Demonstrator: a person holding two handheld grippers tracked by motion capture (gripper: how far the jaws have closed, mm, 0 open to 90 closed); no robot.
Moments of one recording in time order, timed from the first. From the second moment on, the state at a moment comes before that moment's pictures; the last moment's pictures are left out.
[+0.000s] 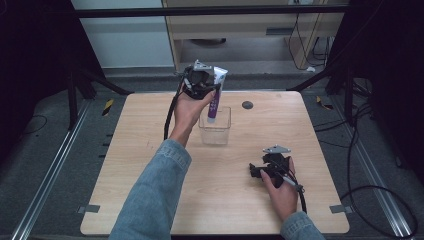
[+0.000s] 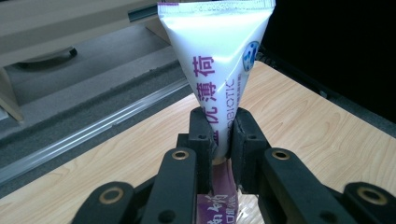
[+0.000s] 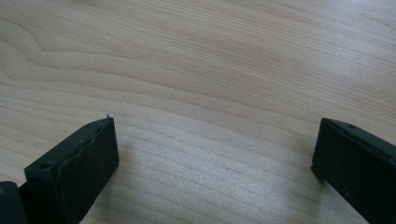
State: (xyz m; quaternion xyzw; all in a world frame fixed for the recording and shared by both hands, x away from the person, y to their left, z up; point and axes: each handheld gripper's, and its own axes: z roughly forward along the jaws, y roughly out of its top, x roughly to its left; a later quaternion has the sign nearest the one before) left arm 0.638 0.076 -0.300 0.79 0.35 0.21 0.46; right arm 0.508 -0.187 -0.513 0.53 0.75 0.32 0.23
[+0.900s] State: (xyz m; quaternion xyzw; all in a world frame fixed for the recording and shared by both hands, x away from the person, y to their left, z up) left arm 0.638 0.083 -0.329 0.79 0.34 0.22 0.46; right arm 0.508 -0.187 -0.512 0.53 0.75 0.32 0.23
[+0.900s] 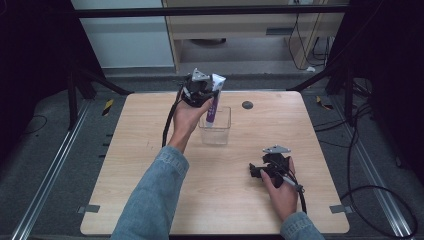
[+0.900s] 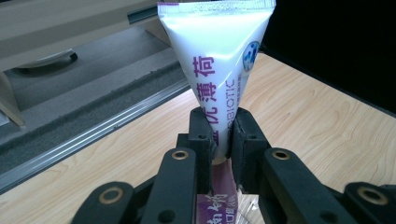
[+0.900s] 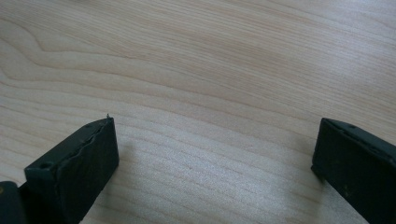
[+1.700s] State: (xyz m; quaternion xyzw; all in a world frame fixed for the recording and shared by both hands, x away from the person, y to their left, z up) left arm 0.641 0.083 -0.357 0.80 0.34 0.21 0.45; right arm 0.508 -0.187 -0.512 0.53 0.75 0.32 0.23
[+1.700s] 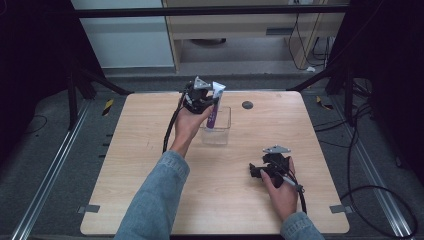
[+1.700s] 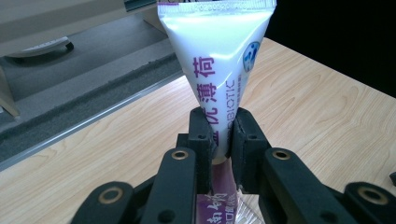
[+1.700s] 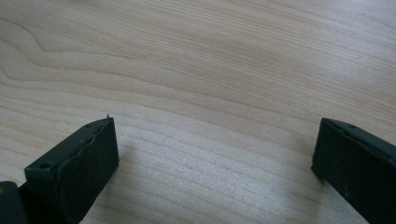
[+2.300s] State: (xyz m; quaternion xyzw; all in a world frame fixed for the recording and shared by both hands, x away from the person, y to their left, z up) left arm 0.643 0.079 -0.375 0.80 0.35 0.20 0.44; right arm 0.508 -0.187 -0.512 0.53 0.75 0.32 0.23
